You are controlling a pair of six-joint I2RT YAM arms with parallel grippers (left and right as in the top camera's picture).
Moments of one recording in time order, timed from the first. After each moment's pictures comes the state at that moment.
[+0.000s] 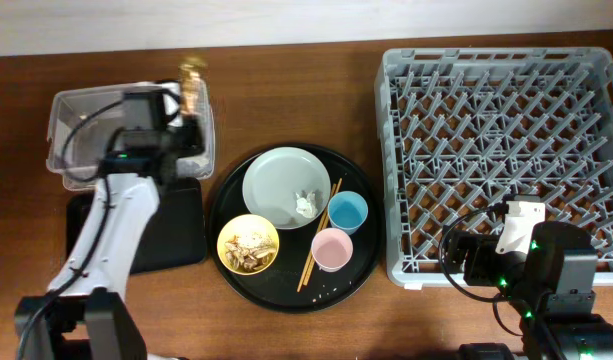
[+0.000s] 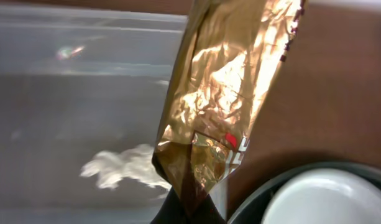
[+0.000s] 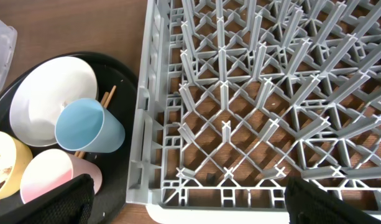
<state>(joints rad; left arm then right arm) 0.00 1.62 1.20 -0.36 0.02 -0.17 -0.03 0.63 0.87 -1.00 -0.12 0.13</state>
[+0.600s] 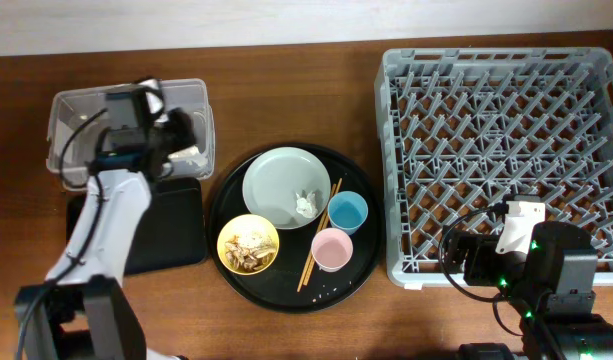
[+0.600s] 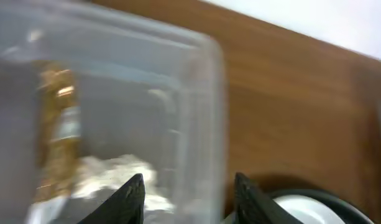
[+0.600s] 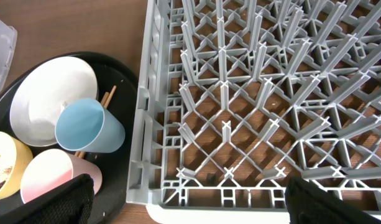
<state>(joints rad) 0.01 1.65 1.20 -0.29 0.12 -0.23 -0.03 0.63 0.87 -1.00 -0.12 0.13</state>
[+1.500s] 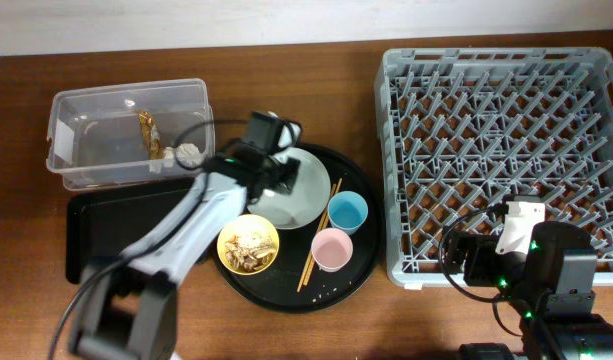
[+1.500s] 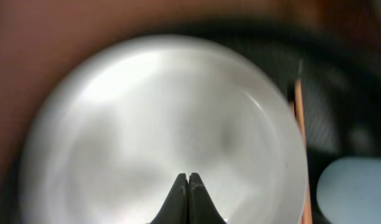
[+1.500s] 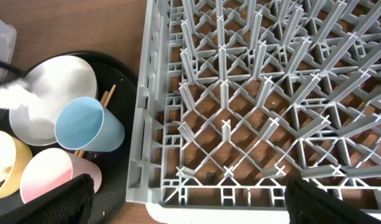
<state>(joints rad) -0.44 1.78 1.20 -0.46 0.05 -0.04 -0.03 0.63 0.87 -1.00 -0.12 0.13</state>
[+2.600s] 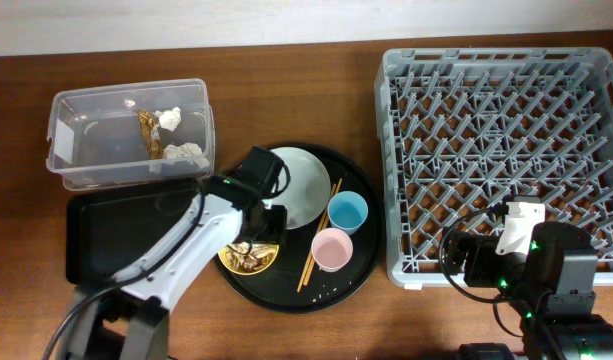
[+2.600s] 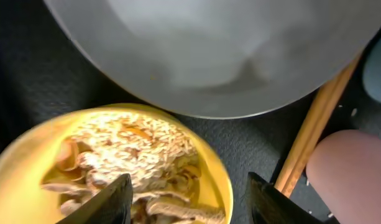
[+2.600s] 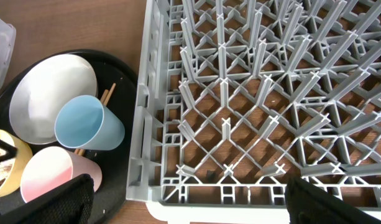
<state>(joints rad) -0.47 1.64 1.08 -0.85 0.06 -0.36 -0.03 0.63 0.87 -1.01 -0.12 0.13</state>
